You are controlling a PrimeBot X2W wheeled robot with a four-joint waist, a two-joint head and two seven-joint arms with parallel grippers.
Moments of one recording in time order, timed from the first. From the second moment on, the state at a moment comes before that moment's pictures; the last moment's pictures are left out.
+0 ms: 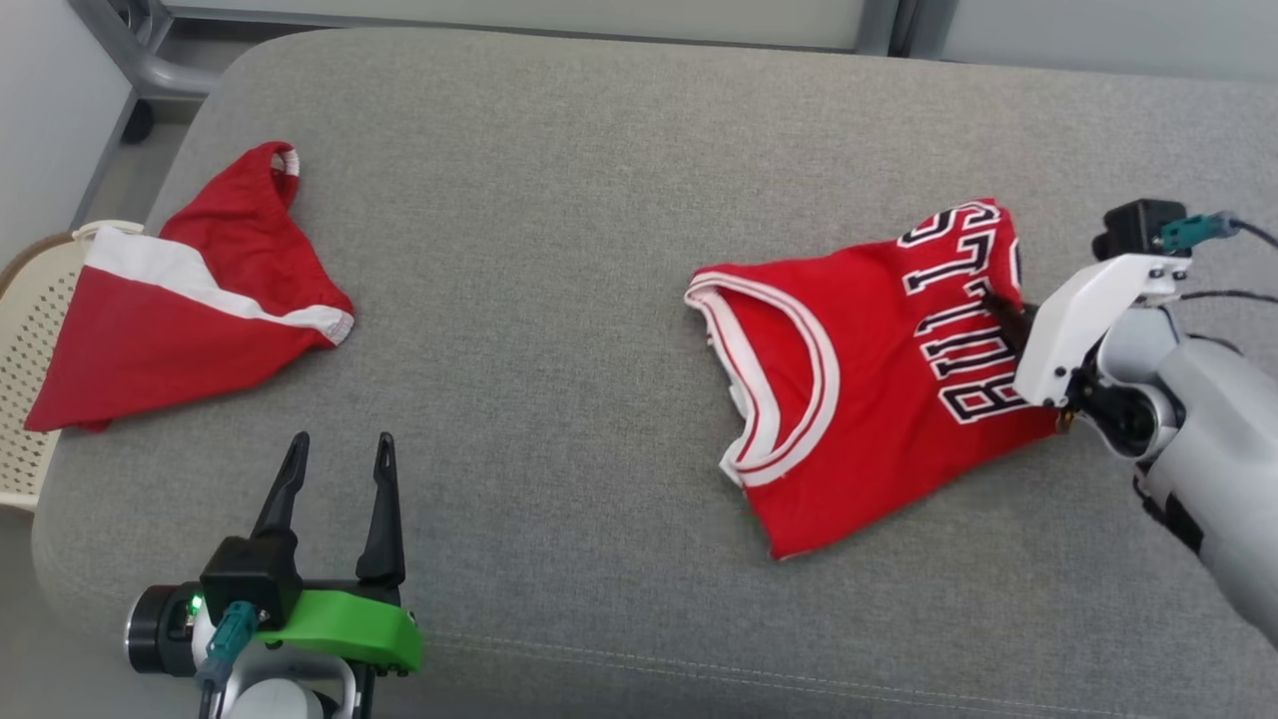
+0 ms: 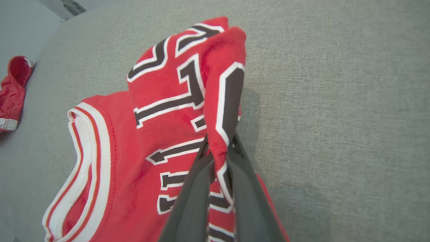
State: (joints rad) left arm -0.10 0.05 -0.04 0.25 -0.10 -0.08 -0.26; right arm -0.83 -0.44 0.75 0.87 1.11 0.13 0.19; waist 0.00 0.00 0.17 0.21
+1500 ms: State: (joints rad) left arm -0.18 0.09 0.00 0.17 -0.06 -0.11 -0.26; right arm -1.26 -0.77 0.84 1.15 1.02 0.13 0.12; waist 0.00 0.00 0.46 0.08
